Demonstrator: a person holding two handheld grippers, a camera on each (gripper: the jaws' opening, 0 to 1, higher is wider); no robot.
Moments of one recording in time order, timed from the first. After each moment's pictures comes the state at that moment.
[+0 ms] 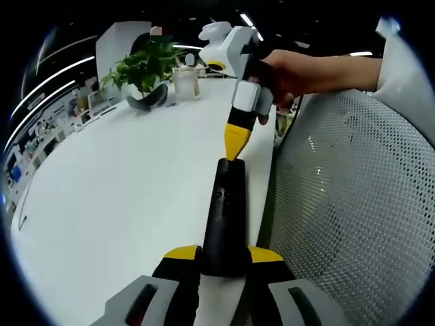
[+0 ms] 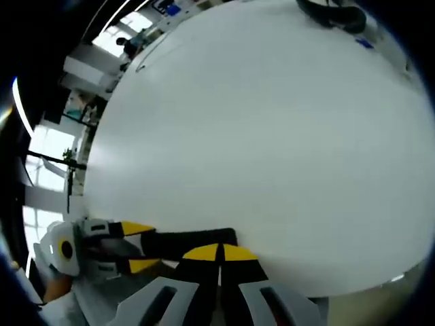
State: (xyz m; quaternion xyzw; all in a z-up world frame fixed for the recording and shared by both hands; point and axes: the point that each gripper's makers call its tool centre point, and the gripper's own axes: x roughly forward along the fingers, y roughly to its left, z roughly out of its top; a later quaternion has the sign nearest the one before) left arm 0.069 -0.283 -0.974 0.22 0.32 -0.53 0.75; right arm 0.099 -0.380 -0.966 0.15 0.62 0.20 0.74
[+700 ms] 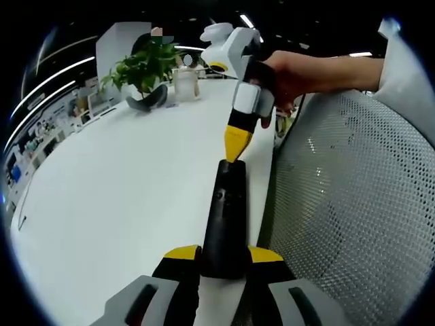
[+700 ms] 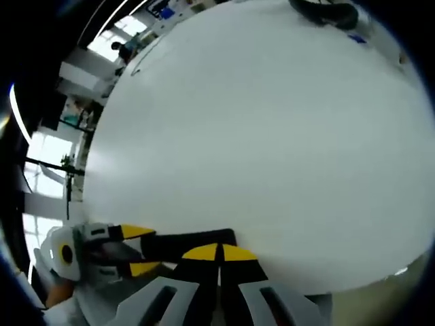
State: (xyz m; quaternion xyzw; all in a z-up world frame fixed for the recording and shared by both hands) left arm 0.070 -0.285 -0.974 0.22 0.32 -0.53 0.75; right arm 0.099 -0.382 -0.969 0.16 0.62 0.19 0.75
